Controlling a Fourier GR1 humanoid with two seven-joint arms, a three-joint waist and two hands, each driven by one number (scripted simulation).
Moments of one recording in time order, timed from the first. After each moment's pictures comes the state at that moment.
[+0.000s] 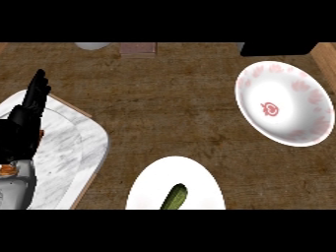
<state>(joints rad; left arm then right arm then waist) -0.18 0.25 0.05 -1.62 -0.14 0.16 0.17 0.32 -0.25 0.98 -1.98 1.04 0.08 0.23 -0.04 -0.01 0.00</state>
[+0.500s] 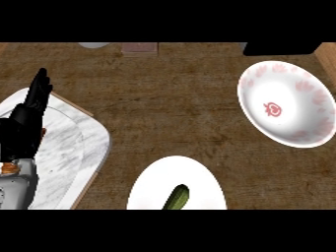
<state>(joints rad) -0.19 0.24 0.04 -1.61 -0.14 0.15 0.17 0.35 -0.21 0.87 -2.03 1.01 -0.08 0.24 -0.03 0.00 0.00</state>
